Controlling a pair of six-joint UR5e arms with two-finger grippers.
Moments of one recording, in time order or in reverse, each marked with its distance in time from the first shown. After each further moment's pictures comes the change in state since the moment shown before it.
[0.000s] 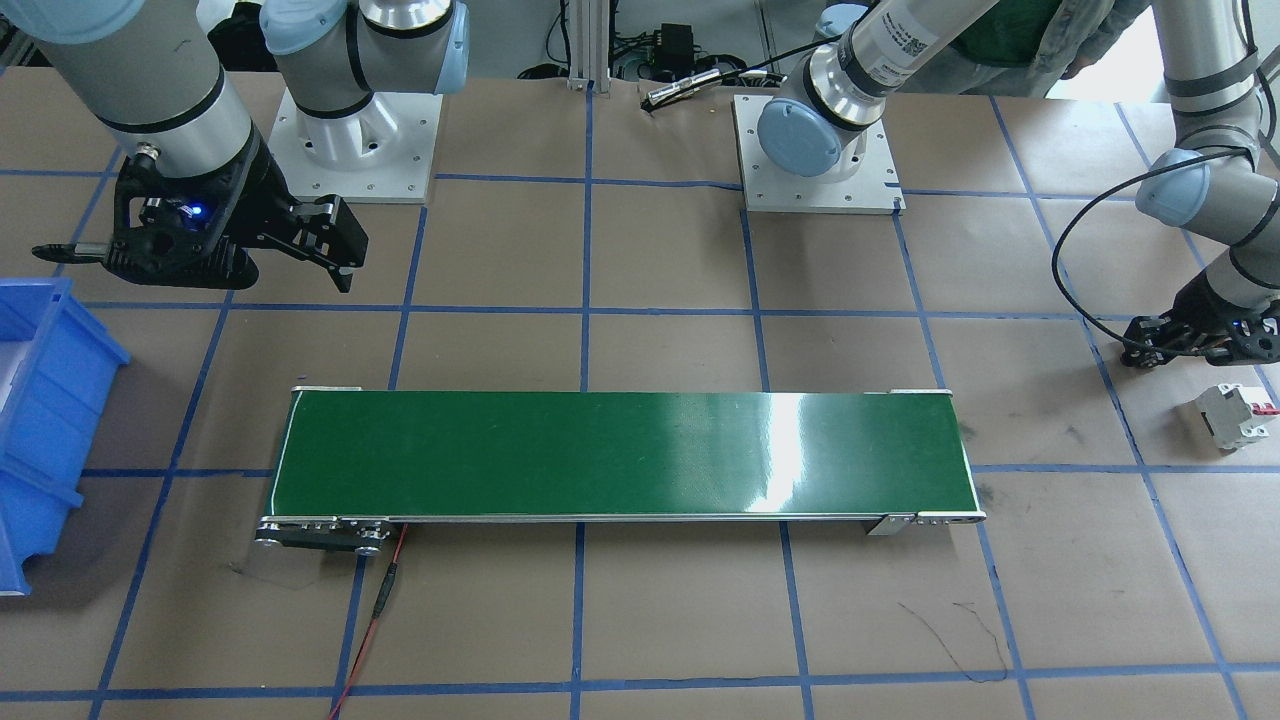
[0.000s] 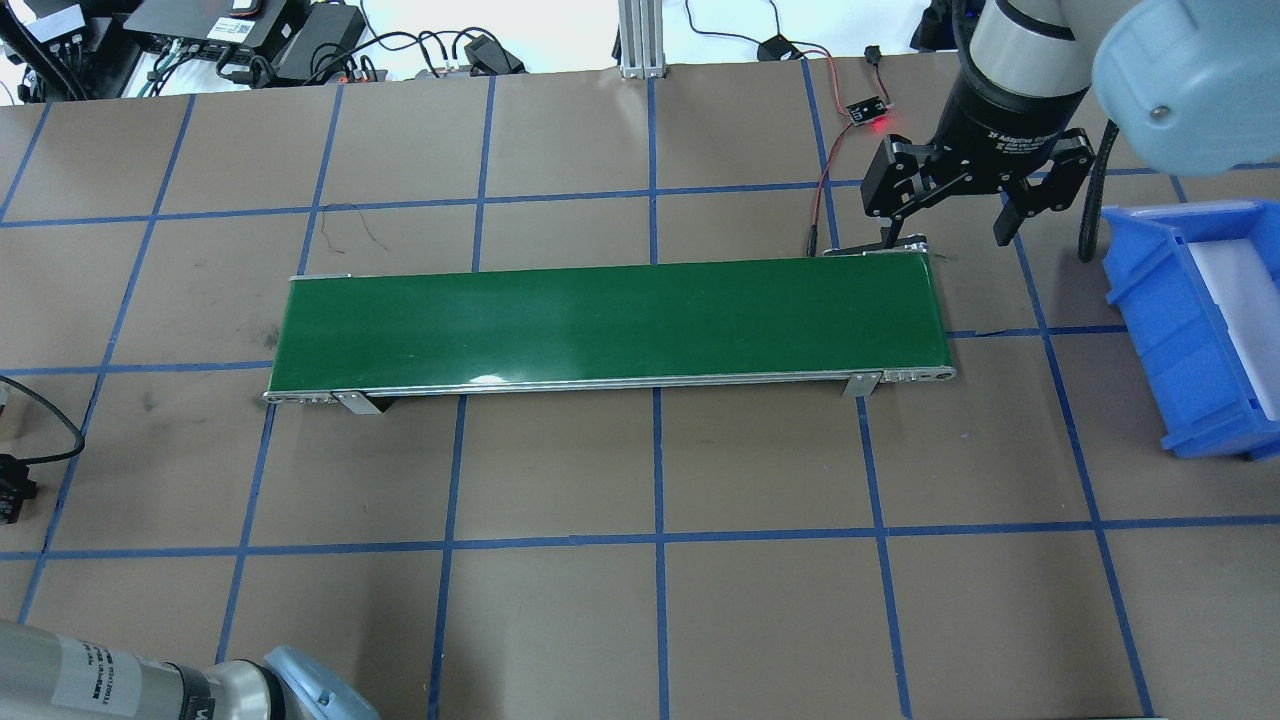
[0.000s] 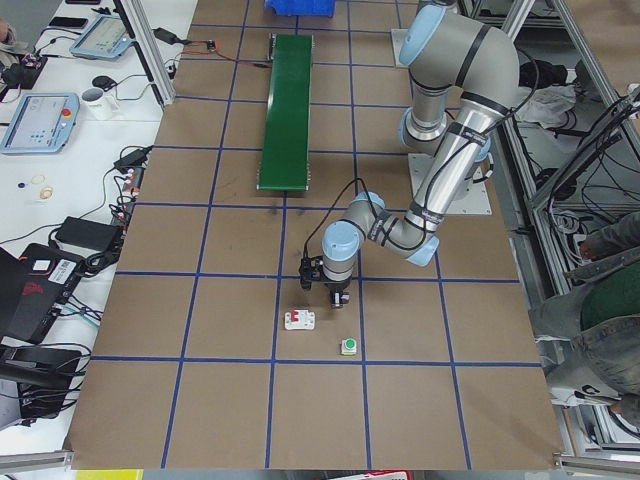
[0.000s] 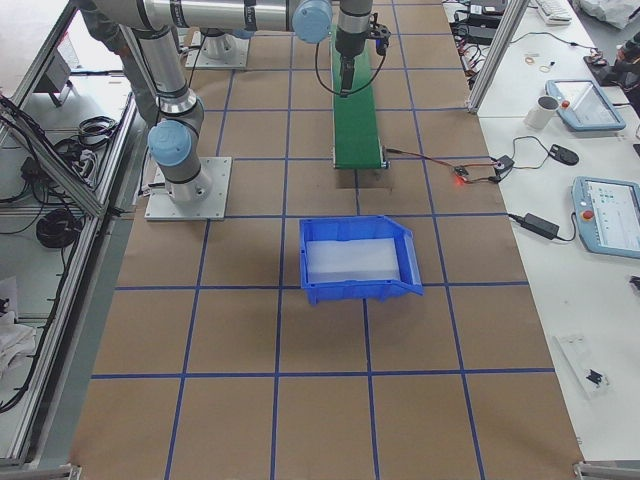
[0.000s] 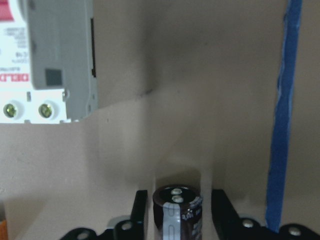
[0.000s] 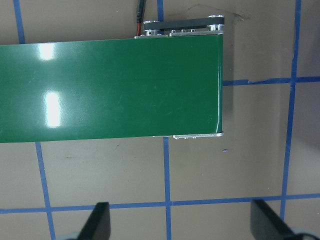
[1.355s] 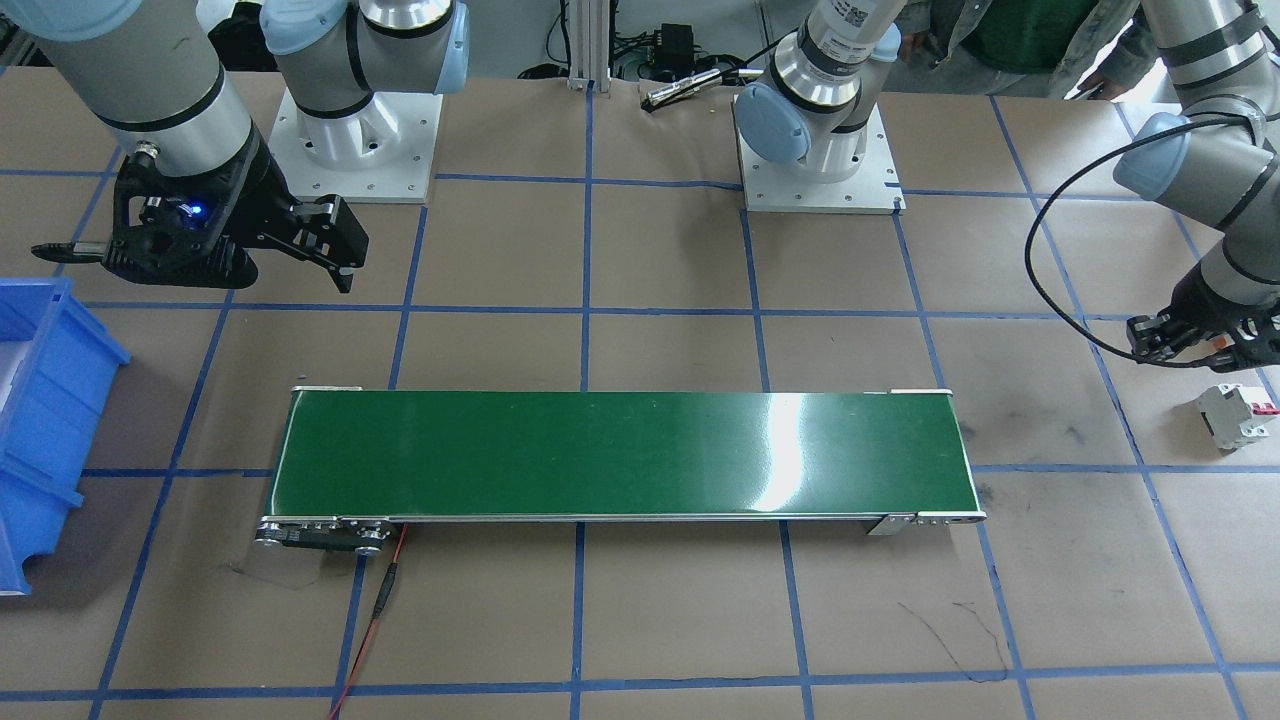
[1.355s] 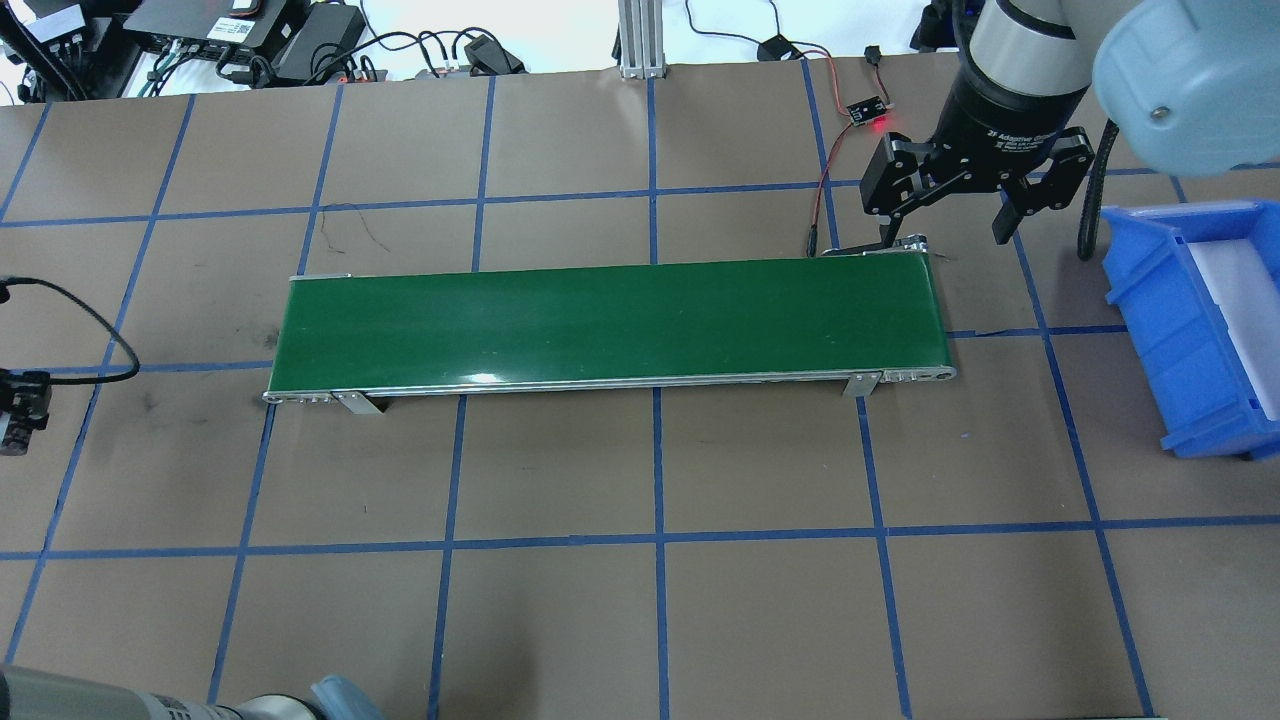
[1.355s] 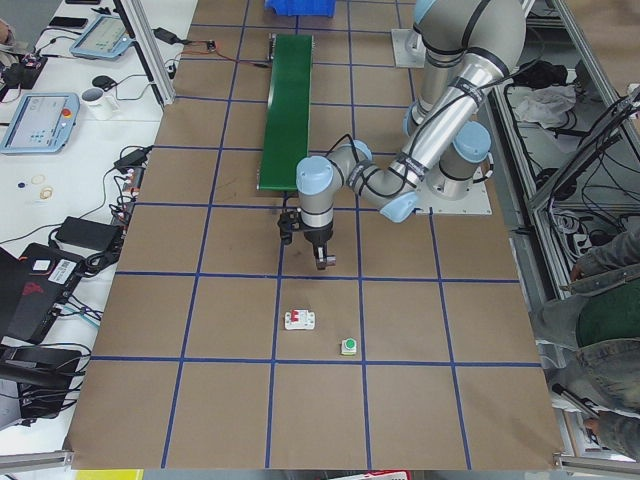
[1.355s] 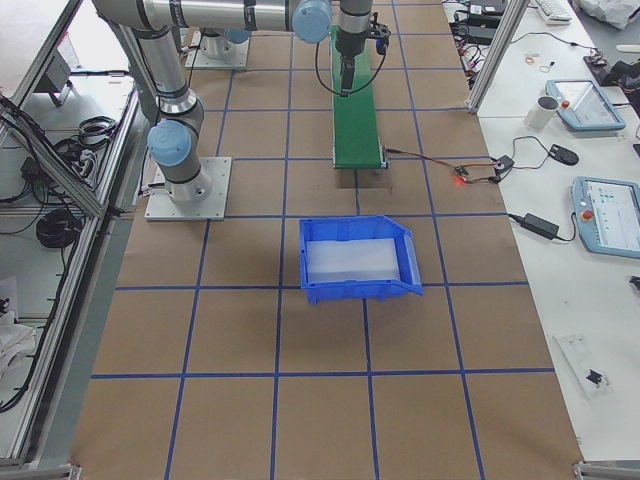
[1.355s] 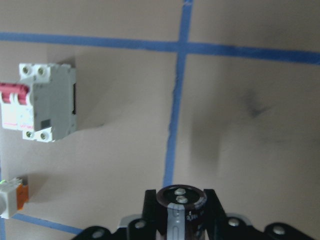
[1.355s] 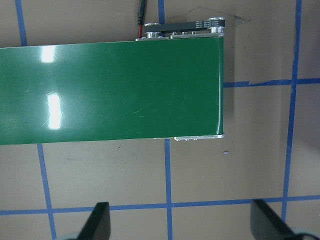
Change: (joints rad) left arm -0.237 0.184 0.010 -0.135 0.156 -0.295; right arm 0.000 -0.001 0.000 -0.006 0.003 0.001
